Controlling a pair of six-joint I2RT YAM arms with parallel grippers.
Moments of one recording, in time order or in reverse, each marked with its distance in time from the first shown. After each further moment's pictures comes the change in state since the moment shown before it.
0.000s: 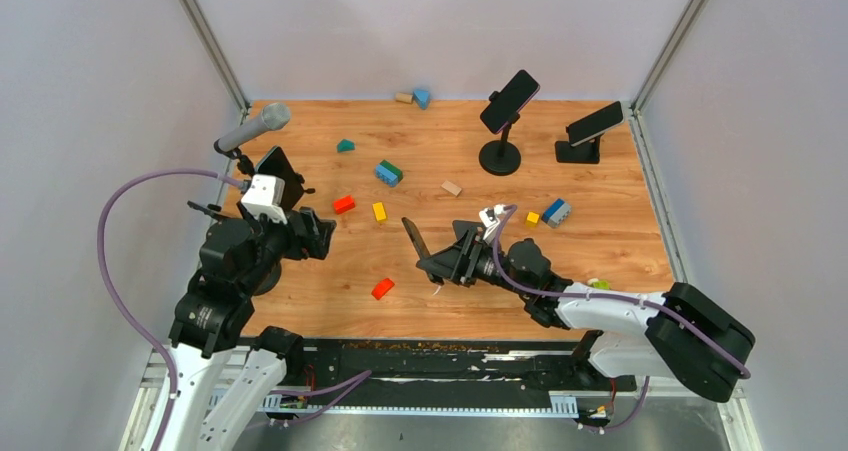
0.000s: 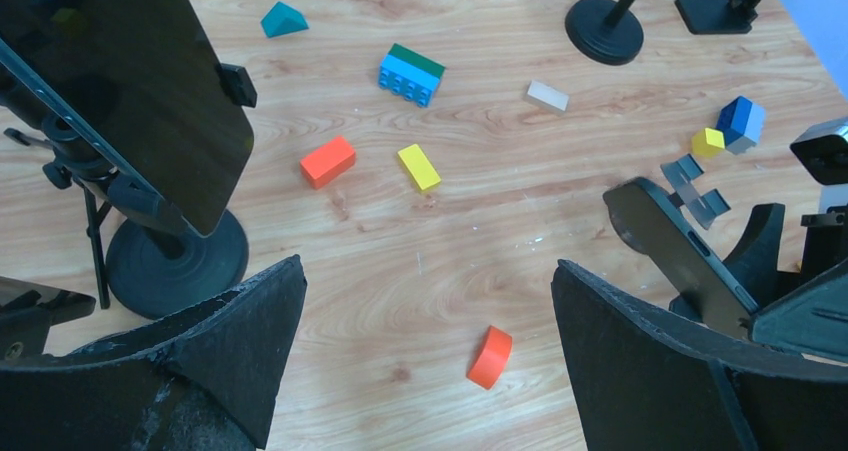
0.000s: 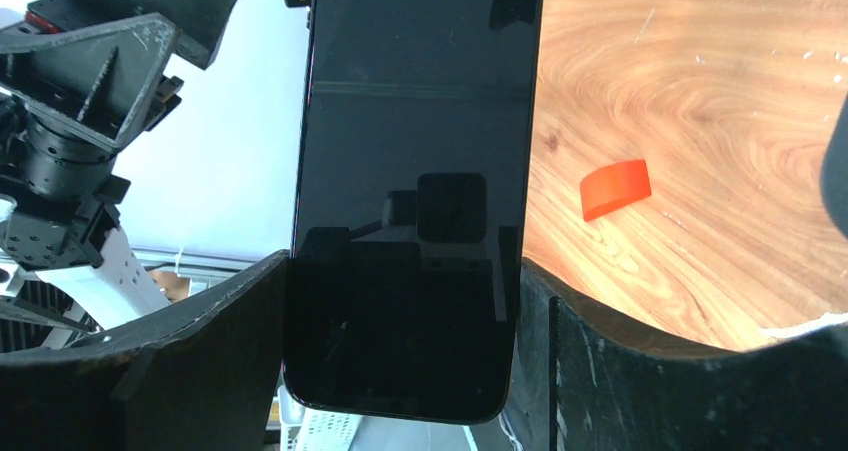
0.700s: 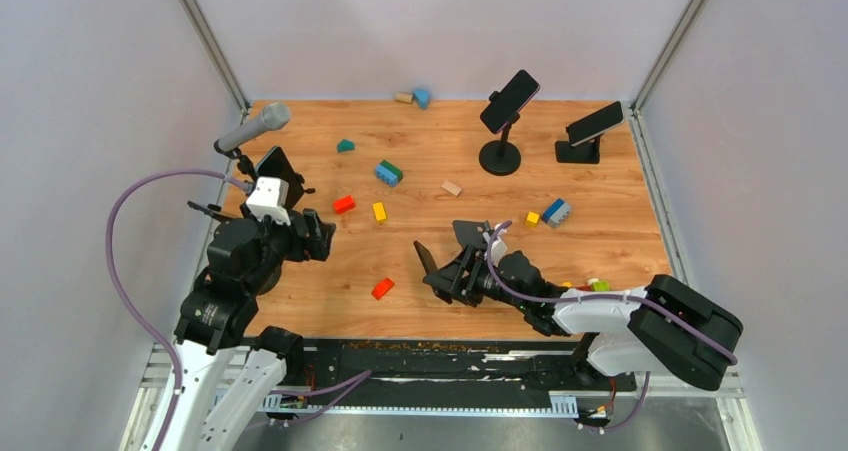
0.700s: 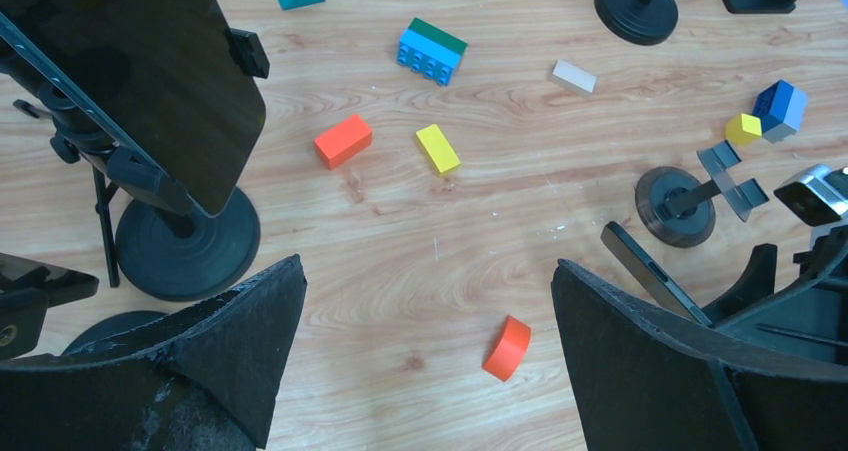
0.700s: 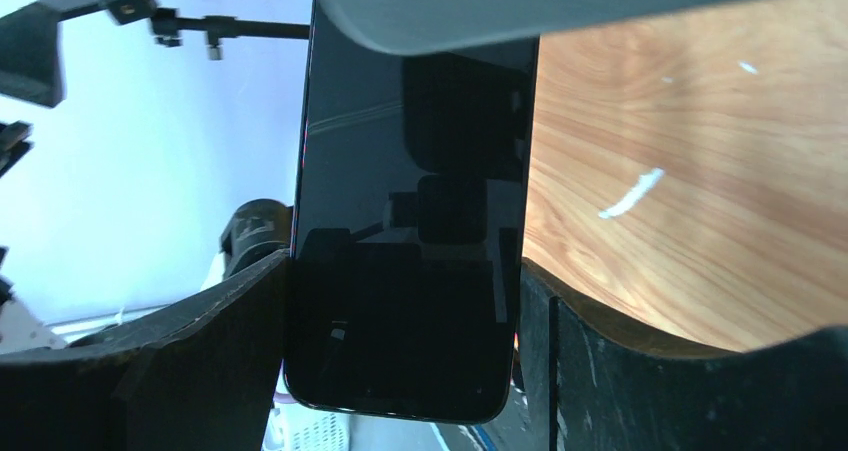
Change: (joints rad) left arm 0.000 -0.001 -0.048 0.000 -0.031 0.008; right arm 0.045 0.086 -0.085 -0.048 0.088 0.094
